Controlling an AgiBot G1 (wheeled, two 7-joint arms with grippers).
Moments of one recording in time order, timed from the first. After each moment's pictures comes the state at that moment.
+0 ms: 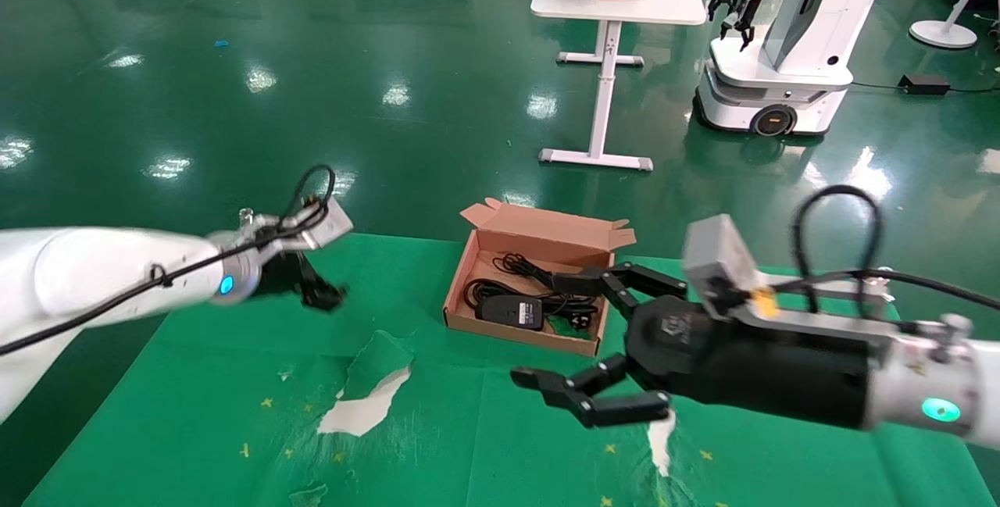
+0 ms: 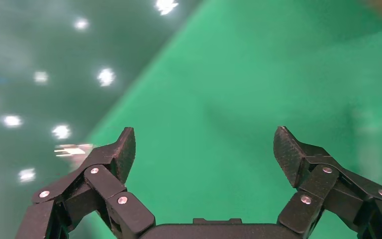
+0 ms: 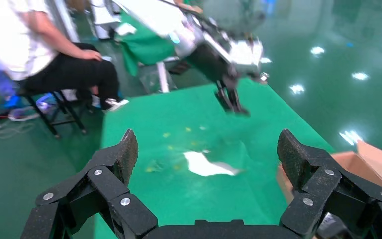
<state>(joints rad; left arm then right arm) -1.71 1.19 1.19 -0.44 1.81 0.62 -0.60 1.25 -0.81 -0.52 1.06 -0.91 -1.26 0.18</state>
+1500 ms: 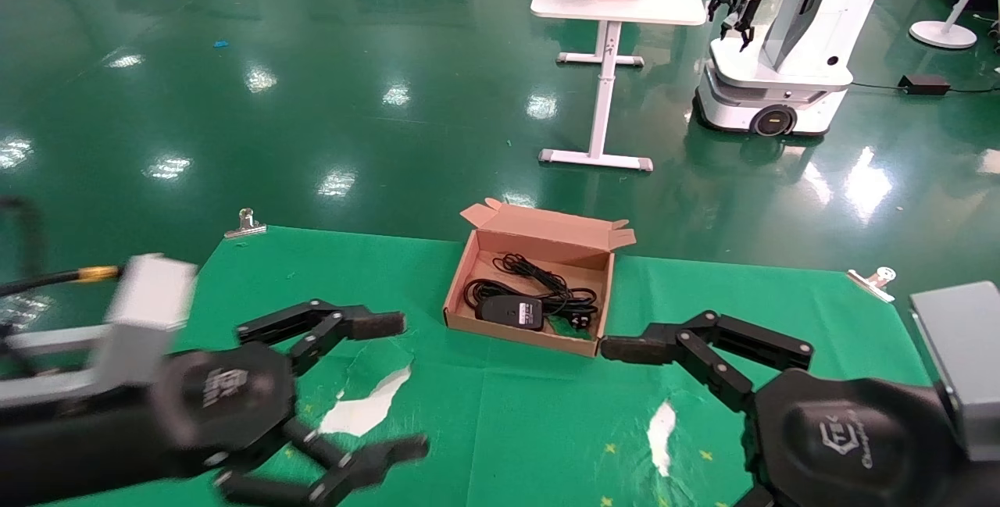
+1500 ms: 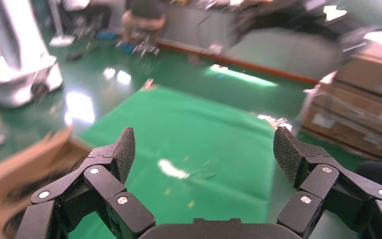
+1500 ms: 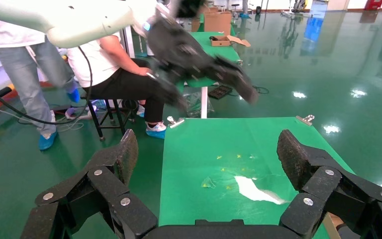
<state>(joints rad) -1.14 0.67 0.37 -1.20 0.84 1.41 -0.23 1.08 -0.61 -0.28 1.28 -0.73 -1.50 0.19</state>
